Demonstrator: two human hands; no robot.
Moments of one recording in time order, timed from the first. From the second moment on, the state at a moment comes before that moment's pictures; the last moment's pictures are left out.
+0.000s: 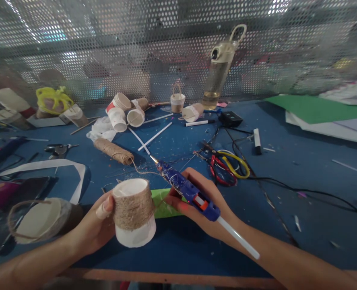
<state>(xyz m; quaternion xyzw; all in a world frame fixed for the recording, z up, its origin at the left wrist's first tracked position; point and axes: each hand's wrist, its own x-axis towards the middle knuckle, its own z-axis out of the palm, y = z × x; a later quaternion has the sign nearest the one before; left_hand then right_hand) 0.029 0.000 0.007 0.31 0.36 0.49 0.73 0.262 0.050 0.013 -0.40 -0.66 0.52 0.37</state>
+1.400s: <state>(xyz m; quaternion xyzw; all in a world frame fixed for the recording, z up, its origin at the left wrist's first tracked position) 0.026 0.010 0.014 0.25 0.39 0.50 0.73 0.264 0.061 -0.001 -0.29 -0.54 0.70 0.36</state>
